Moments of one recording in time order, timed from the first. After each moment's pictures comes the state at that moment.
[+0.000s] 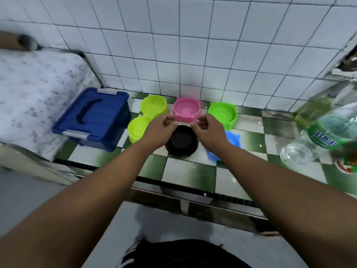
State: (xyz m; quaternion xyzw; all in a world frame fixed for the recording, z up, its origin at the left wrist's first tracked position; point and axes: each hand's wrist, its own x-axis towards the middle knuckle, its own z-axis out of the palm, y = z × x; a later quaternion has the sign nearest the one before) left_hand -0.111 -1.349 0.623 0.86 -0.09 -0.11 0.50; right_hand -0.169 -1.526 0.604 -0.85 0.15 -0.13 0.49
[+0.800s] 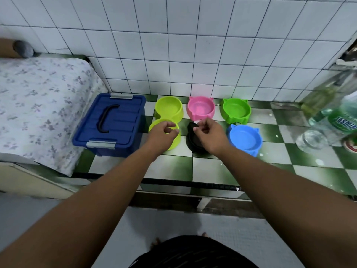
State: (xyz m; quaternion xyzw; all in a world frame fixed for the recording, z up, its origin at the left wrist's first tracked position) left_hand -0.075 -1.240 0.618 0.83 -0.11 -0.19 0.51; right_hand -0.139 -1.421 0.590 -0.83 0.22 -0.13 0.51
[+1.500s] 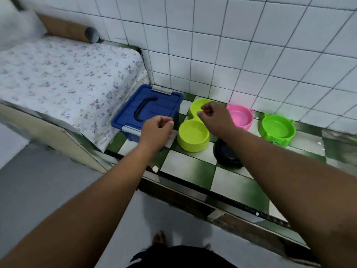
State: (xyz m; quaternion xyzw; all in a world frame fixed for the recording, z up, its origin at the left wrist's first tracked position) left_hand -0.071 -1.166 0.637 0.81 0.04 -0.04 0.59; right_hand -0.056 -1.380 0.644 -0.90 0.05 -0.08 0.42
